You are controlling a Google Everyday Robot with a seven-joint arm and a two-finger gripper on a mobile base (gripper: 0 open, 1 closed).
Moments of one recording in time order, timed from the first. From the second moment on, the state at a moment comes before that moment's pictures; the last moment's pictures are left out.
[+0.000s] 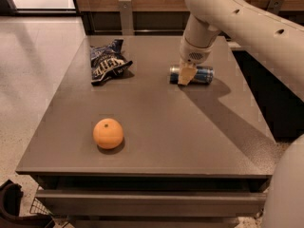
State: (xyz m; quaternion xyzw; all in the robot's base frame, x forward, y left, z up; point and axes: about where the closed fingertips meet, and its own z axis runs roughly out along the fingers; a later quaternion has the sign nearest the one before) arm 0.667 -0.114 0.823 -0.66 0.74 -0.04 0.14
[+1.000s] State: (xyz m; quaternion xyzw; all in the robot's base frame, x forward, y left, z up) arm 0.667 -0.113 0.823 -0.66 0.74 -0.04 0.14
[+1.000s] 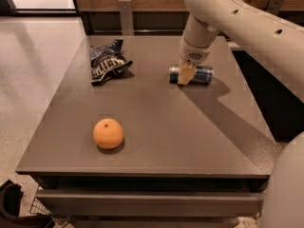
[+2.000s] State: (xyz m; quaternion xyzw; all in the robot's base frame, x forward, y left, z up) arm 0.645 -0.138 0.901 -0.63 0.73 0.04 0.25
